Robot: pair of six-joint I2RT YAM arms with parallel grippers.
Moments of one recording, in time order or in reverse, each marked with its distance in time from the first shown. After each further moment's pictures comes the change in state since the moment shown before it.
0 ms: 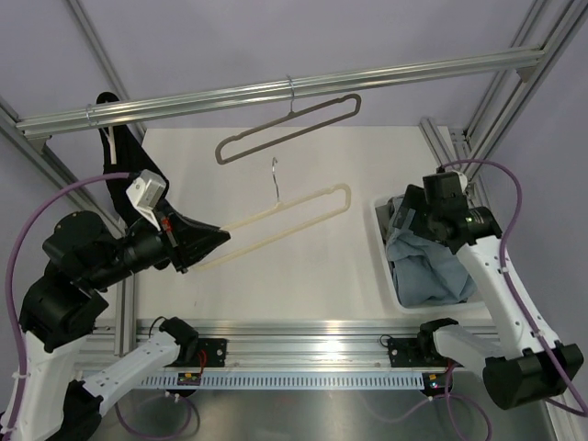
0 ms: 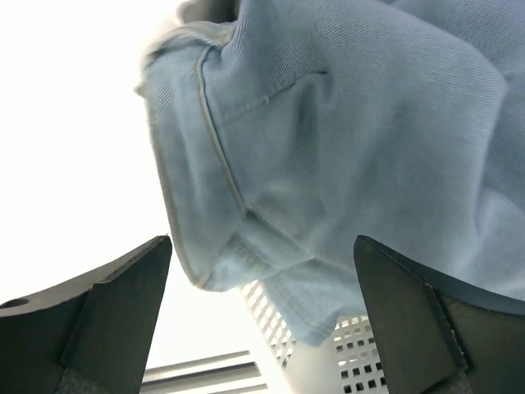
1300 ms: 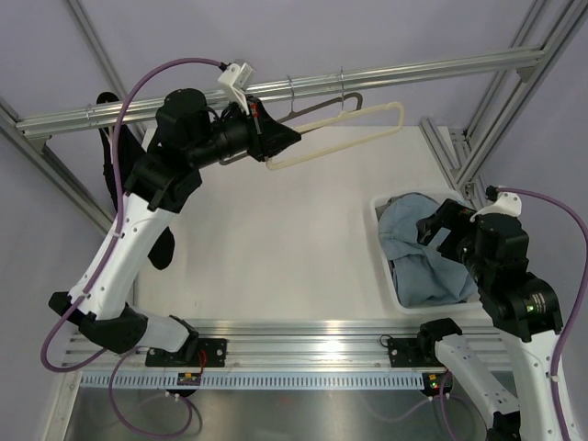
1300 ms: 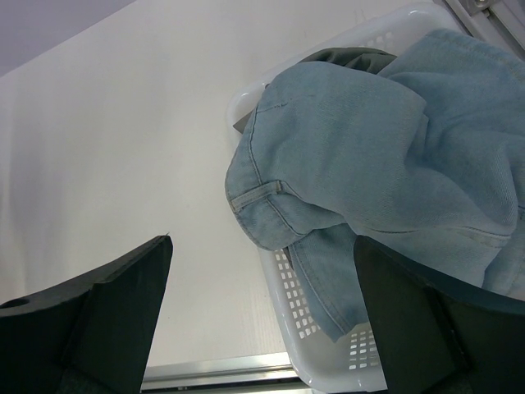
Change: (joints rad) left arm 0.000 0.691 0.424 0.361 0.046 -0.007; right arm 0.000 -0.452 0.067 -0.054 -0.043 -0.015
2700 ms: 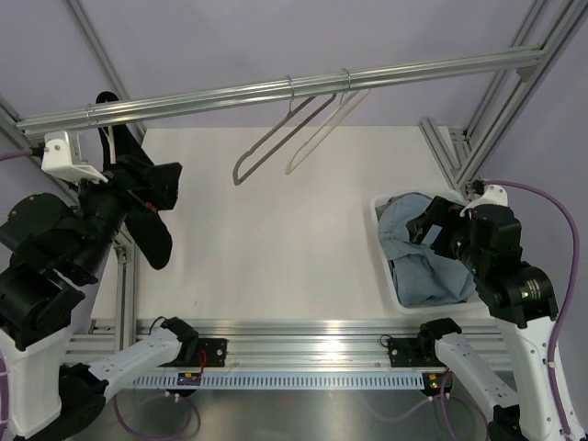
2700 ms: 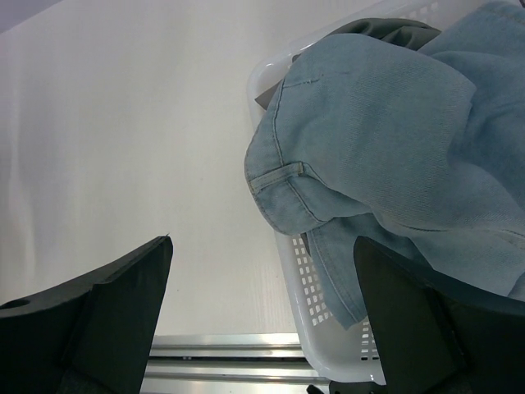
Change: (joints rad) left arm -0.004 -0.489 -0.035 -0.360 -0.742 0.023; right arm 0.000 0.057 0.011 -0.011 -0.093 -0.014
